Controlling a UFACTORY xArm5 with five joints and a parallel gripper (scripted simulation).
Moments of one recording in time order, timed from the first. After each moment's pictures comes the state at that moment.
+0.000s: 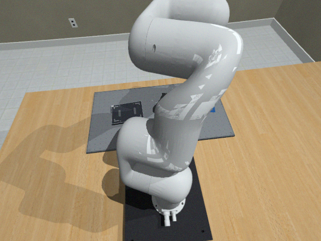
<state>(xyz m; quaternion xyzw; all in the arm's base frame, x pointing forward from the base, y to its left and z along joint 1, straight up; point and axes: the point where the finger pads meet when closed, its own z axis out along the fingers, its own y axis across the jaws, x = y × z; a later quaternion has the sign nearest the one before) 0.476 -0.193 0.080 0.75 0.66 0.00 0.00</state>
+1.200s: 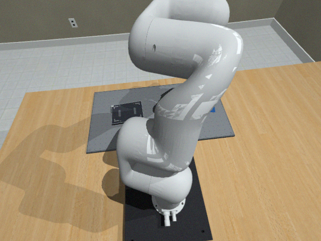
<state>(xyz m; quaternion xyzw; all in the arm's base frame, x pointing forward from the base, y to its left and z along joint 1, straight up) 0.476 -0.193 0.080 0.95 0.30 0.00 0.00</state>
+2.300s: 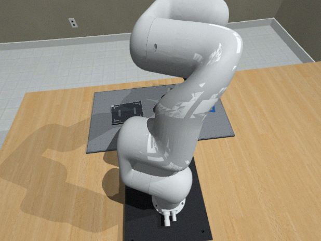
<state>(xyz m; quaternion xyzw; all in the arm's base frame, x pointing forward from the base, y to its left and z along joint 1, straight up) 0.475 -0.193 0.070 0.99 -0.12 0.00 0.00</state>
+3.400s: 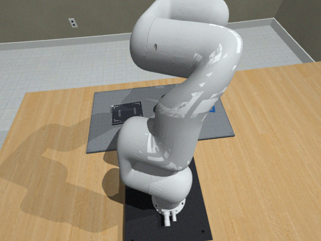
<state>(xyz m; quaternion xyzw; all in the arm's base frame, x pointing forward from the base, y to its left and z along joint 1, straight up) 0.476 -0.193 0.070 0.83 -0.56 0.00 0.00</state>
